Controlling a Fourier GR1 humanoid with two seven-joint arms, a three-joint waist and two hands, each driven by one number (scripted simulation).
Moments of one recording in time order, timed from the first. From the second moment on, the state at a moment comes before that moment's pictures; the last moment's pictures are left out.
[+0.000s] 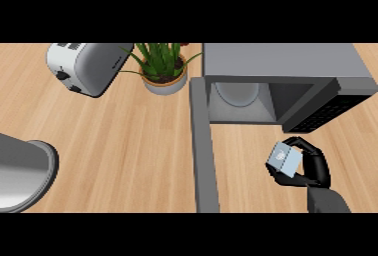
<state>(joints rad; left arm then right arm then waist) 0.40 0.05 0.64 -2.31 0.62 -0.48 0.17 -0.26 -0.15 -0.25 -0.67 0.15 0.02 -1.01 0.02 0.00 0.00</state>
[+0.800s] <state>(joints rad) 0.42 0.05 0.70 -2.30 0.65 -0.51 0.19 -0.26 -0.03 -0.08 -1.07 0.14 0.04 -0.70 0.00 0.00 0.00</state>
